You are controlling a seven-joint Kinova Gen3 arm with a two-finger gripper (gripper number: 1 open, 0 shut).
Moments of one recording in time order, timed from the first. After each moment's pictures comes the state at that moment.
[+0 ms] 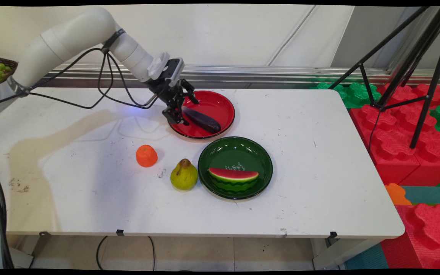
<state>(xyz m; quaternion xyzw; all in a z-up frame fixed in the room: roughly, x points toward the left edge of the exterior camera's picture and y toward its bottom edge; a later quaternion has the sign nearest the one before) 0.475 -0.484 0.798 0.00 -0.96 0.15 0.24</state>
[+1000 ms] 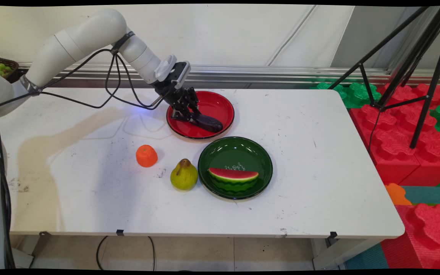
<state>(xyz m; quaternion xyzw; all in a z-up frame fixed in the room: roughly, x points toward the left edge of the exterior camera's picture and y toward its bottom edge) 0.465 -0.501 0.786 -0.01 -0.96 0.12 0.24</state>
